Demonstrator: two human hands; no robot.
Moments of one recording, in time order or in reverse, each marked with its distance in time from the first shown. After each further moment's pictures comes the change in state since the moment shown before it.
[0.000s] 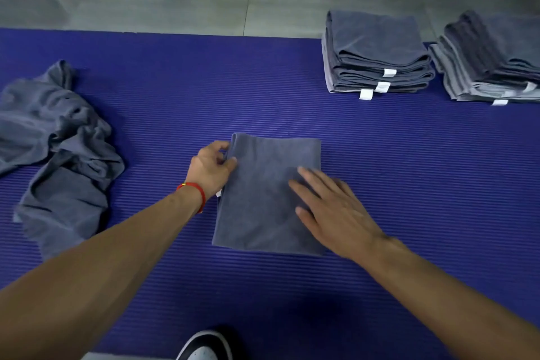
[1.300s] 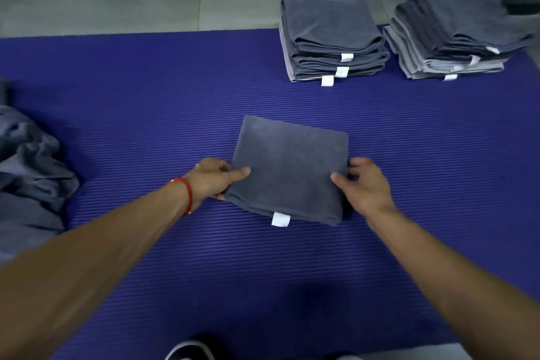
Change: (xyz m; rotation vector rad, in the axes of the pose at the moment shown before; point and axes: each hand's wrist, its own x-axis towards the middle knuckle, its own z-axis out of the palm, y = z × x) left_hand -0.007 0.036 0.040 -0.037 -0.452 -0.211; right_hand -0.022 0.078 0.004 0.914 0.260 0.995
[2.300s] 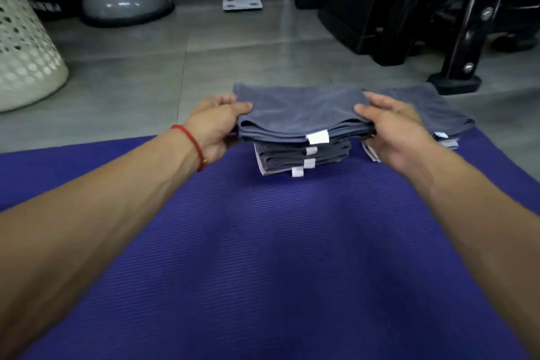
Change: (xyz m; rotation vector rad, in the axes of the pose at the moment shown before) left_hand 0.044 0.279 -0.022 -0.513 0.114 0.462; right_hand 0.113 -0.186 -0.154 0.817 0.030 -0.310
